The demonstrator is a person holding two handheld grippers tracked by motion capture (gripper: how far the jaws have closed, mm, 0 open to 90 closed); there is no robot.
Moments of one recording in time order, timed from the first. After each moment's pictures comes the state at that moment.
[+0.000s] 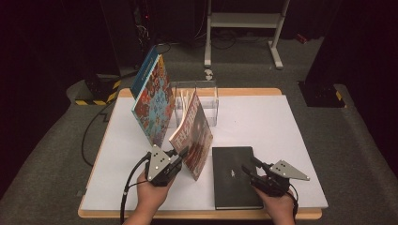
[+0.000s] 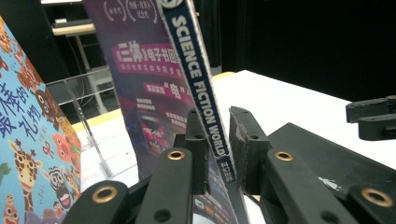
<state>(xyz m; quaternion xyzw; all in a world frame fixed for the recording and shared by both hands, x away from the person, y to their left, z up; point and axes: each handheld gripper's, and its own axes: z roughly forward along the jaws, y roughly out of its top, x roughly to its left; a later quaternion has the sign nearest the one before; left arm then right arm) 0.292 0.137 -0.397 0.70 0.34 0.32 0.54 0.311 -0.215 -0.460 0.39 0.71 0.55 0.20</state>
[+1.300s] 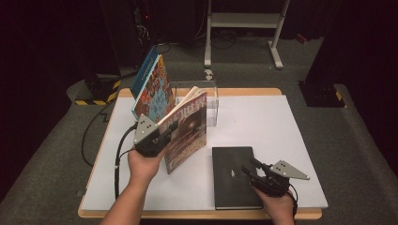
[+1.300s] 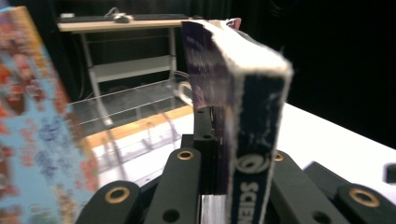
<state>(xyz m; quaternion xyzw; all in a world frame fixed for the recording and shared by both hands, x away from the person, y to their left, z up) 0.354 0.169 -0.352 0.67 0.39 0.31 0.55 0.311 -0.215 -0.461 0.39 0.71 0.55 0.19</state>
